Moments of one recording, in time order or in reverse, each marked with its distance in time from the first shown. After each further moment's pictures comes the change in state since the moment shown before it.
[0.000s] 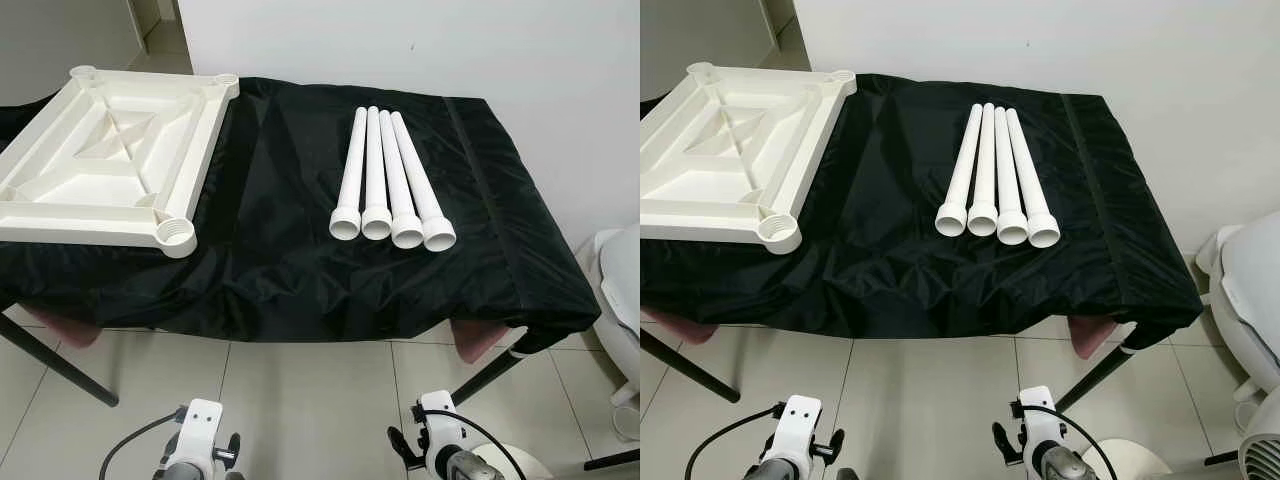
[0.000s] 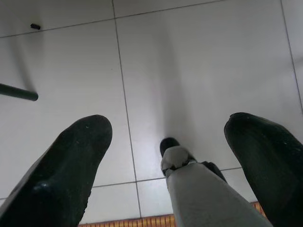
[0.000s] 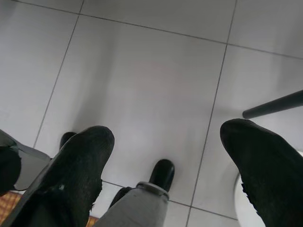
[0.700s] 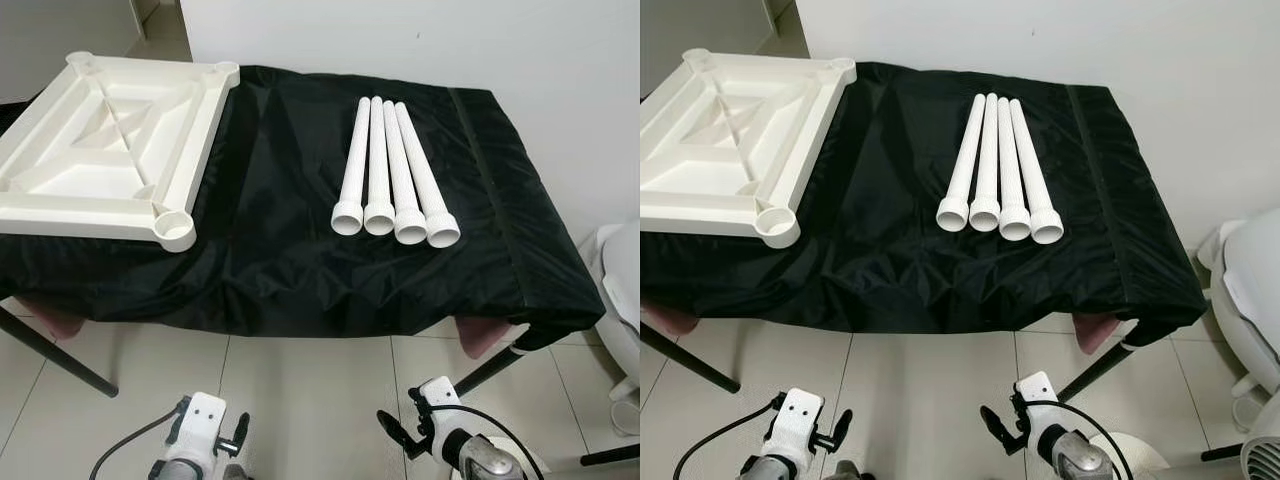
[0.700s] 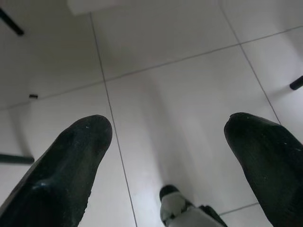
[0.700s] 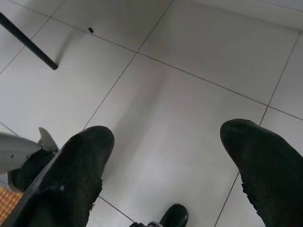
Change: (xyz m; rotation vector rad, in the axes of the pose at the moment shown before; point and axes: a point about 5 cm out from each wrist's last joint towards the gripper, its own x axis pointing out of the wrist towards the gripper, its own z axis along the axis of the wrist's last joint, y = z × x) left arm -0.013 -0.005 0.021 0.126 -0.256 -0.083; right arm -0.010 -0.008 0.024 -0.127 -0.201 0.256
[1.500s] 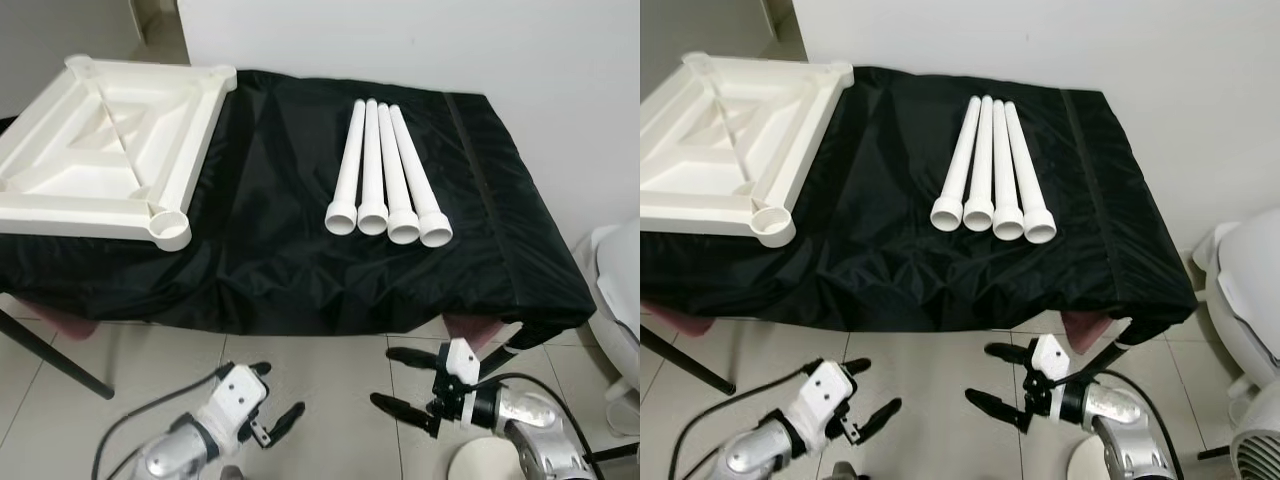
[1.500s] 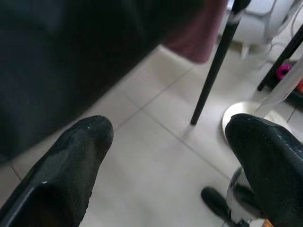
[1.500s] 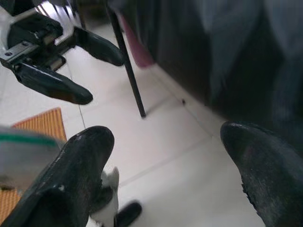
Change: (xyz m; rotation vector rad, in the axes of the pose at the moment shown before) left arm -0.031 -0.025 0.106 0.216 -0.289 -0.563; right arm -0.029 0.001 0.106 -0.263 -0.334 0.549
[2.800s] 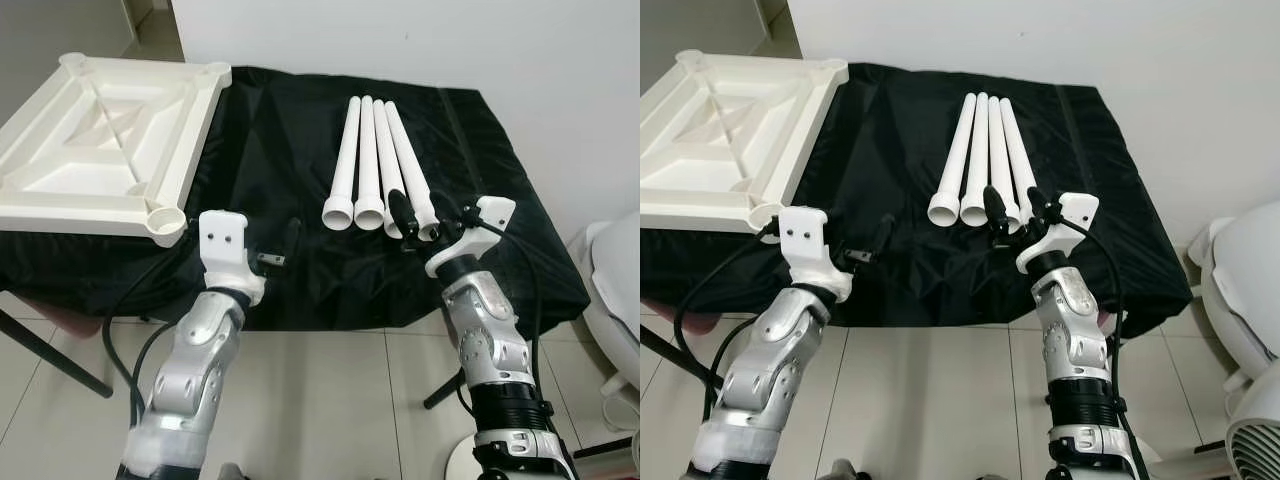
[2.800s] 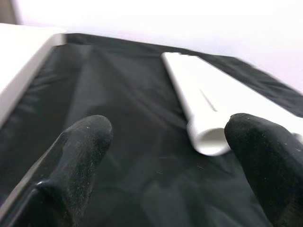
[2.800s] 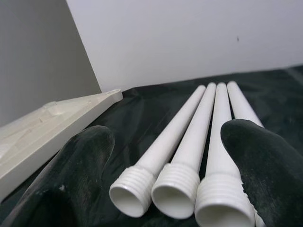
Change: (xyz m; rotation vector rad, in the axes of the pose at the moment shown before) left arm 0.048 0.083 0.126 -0.222 -0.421 0.627; right arm 0.048 -0.082 0.119 0.163 -0.522 -0.842
